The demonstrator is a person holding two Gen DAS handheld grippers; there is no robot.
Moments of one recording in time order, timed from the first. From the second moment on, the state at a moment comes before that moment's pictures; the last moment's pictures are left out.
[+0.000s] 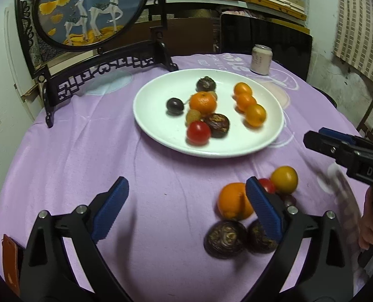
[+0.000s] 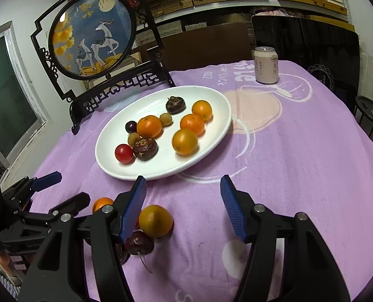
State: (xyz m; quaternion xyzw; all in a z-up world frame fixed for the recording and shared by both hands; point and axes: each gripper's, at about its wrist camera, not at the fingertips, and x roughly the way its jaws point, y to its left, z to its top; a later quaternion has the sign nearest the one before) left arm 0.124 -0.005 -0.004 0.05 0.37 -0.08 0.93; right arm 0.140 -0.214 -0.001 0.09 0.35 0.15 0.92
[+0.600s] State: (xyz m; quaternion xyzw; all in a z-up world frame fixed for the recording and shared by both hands) left arm 0.127 -0.015 -0.017 0.10 0.37 -0.06 0.92; right arm 0.144 -0.227 -0.005 0.12 0.37 0.14 0.91
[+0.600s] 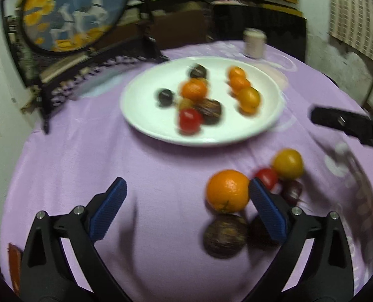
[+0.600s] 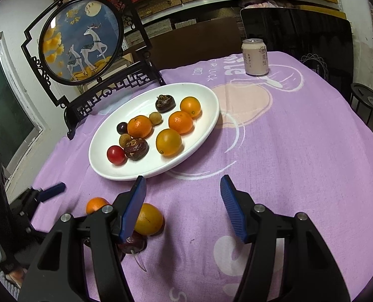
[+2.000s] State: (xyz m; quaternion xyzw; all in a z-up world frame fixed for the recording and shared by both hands) left arm 0.086 0.036 -0.023 0.06 0.38 -0.01 0.92; right arm 0.141 -0.223 -0.007 0.11 0.37 0.14 0.91
